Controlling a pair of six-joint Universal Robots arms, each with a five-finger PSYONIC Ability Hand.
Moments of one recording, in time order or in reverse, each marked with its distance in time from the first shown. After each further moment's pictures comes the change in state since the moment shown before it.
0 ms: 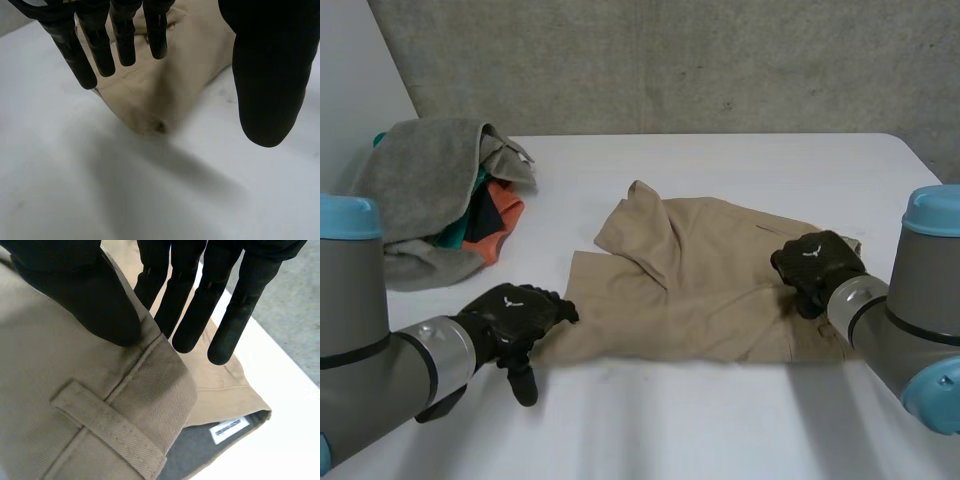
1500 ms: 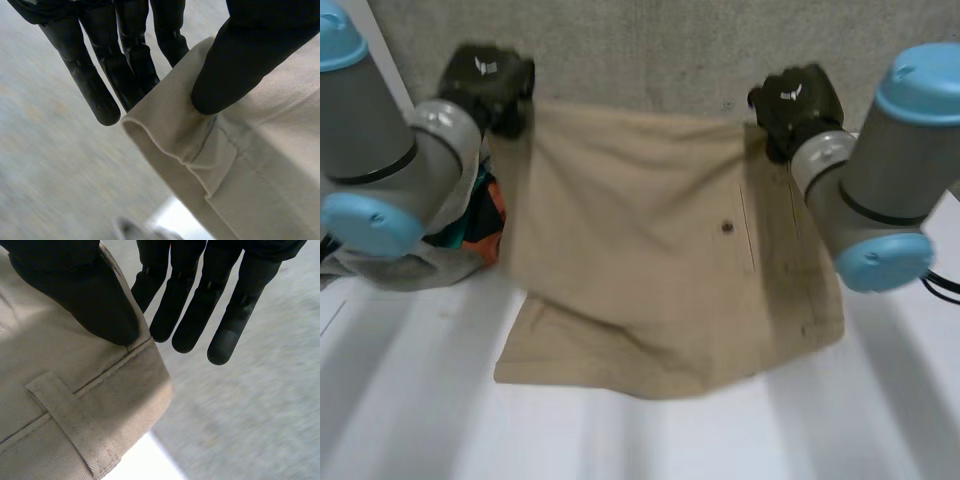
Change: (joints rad) left arm 0.015 -0.323 0.825 0.285 -0.130 0.025; right arm 0.115 0.168 -0.598 -0.091 0.105 0.011; left_hand 0.849 0.860 0.853 0.872 0.845; right_hand 0.000 0.002 0.000 0.000 0.000
